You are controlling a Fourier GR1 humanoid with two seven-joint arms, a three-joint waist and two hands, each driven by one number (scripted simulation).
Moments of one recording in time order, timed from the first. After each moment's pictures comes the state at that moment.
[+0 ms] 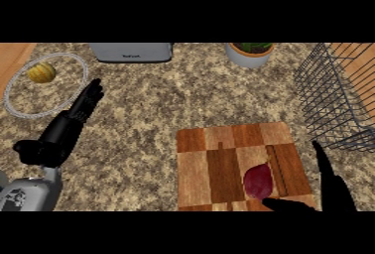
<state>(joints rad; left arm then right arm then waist) -0.17 0.33 -0.08 -1.57 0.07 -0.08 0.00 0.24 -0.30 0.31 -1.97 0.57 -0.31 0.79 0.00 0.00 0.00</state>
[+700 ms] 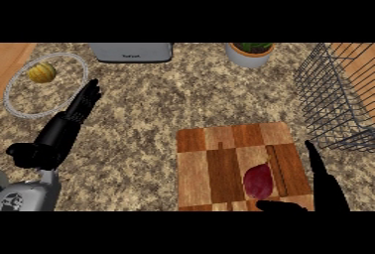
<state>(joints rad) -0.15 0.28 -0.02 -1.61 0.02 -0.14 0.02 0.24 -0.22 0.31 -2.00 0.64 -0.23 0.82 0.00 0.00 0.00</state>
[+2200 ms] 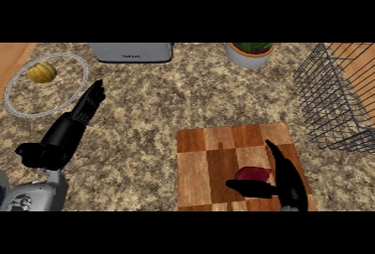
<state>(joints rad) -0.15 0.18 0.03 -1.62 -0.06 -0.20 0.04 0.10 -0.06 0.25 -1.60 0.65 -0.17 0.68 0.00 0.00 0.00</state>
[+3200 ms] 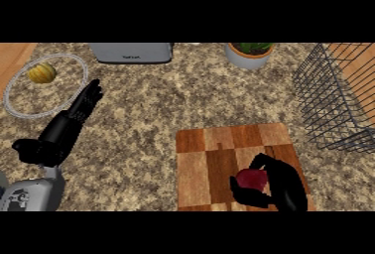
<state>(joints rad) -0.17 0.19 0.07 -1.57 -0.06 -0.24 0.01 0.09 -0.18 0.39 -1.59 0.86 -0.13 0.50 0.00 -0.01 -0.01</state>
